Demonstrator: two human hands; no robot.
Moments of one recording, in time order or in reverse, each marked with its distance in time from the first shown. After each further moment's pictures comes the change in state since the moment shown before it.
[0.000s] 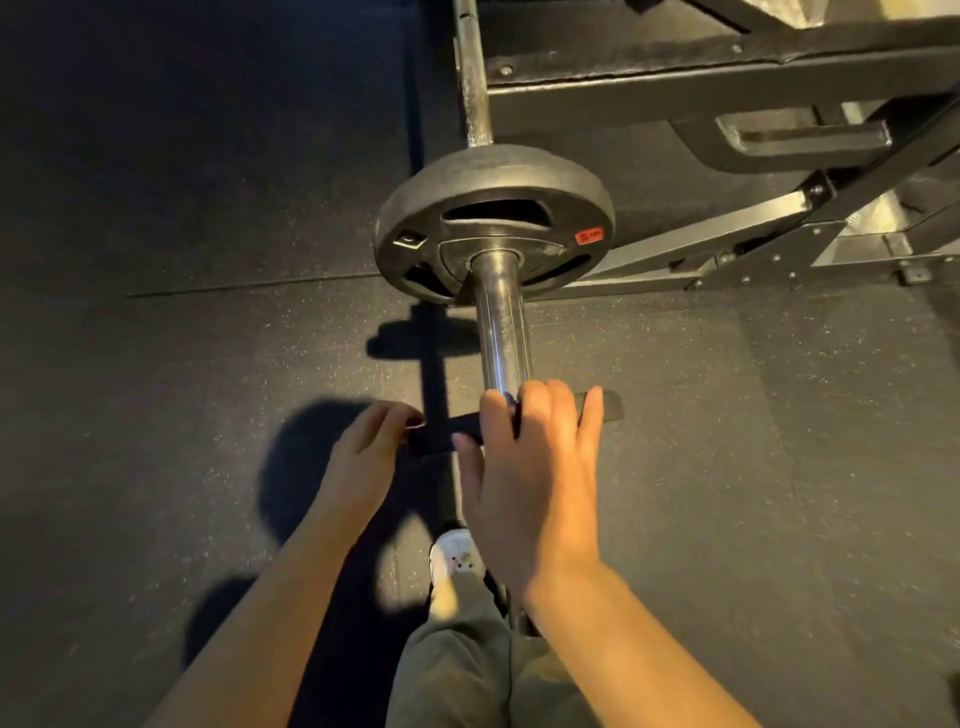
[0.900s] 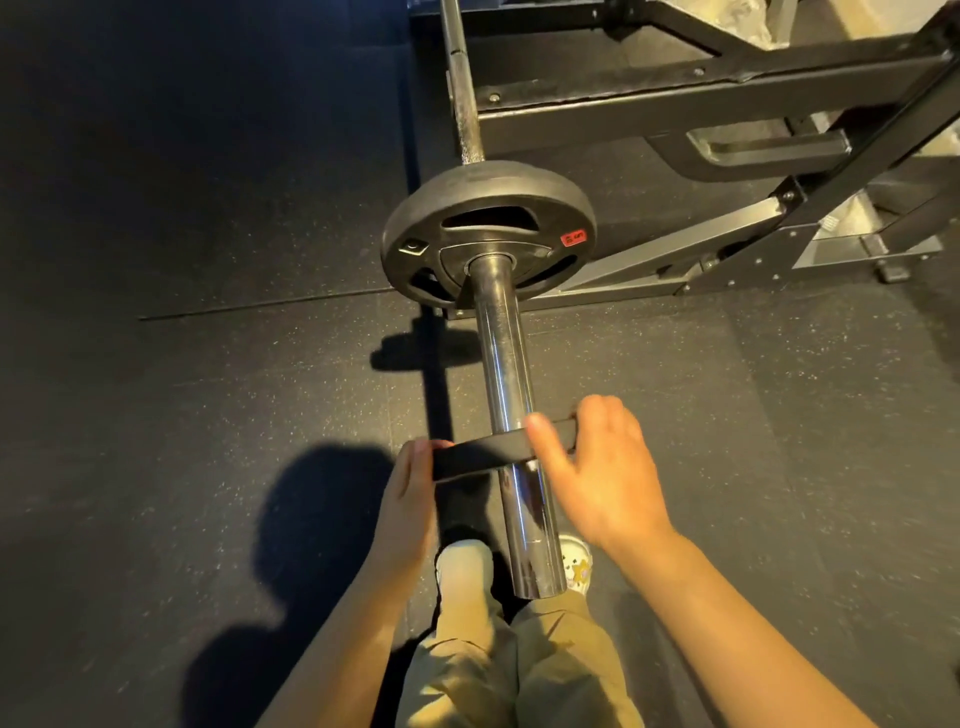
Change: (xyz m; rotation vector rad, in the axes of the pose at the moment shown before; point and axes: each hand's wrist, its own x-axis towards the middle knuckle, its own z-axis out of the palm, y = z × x) left_hand -0.068 0.008 0.033 -0.377 -0.028 -0.052; right_hand -0.017 0.062 -0.004 0.370 -0.101 0.111
